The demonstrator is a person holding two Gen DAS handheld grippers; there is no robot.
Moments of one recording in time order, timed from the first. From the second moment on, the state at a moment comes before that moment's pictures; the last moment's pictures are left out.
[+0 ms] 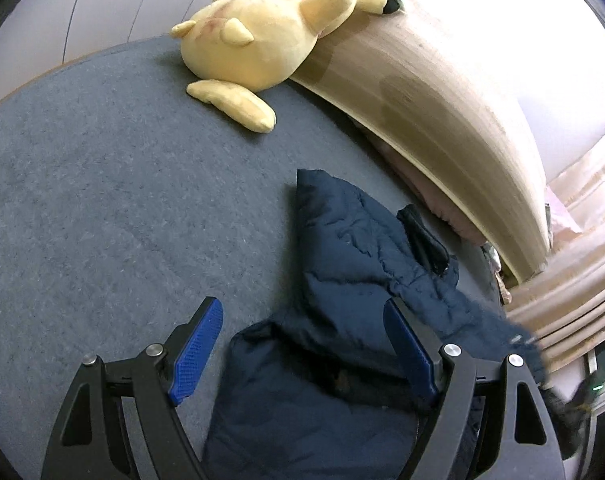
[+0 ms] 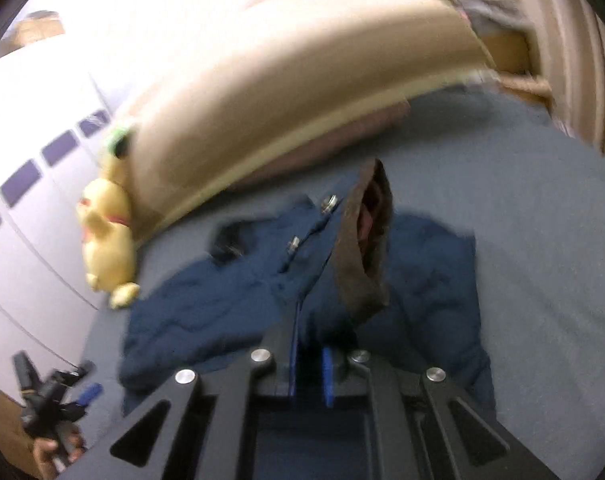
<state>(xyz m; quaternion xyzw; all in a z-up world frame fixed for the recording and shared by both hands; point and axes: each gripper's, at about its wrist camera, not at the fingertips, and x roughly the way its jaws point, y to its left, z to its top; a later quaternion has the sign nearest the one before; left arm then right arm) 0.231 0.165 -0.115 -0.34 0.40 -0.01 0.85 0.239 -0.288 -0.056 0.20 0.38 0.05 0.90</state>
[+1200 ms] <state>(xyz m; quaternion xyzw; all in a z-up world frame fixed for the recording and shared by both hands) 0.358 0.151 -0.135 -0.26 0.46 -0.05 0.85 0.260 -0.260 -0.122 0.13 0.46 0.12 0.87</state>
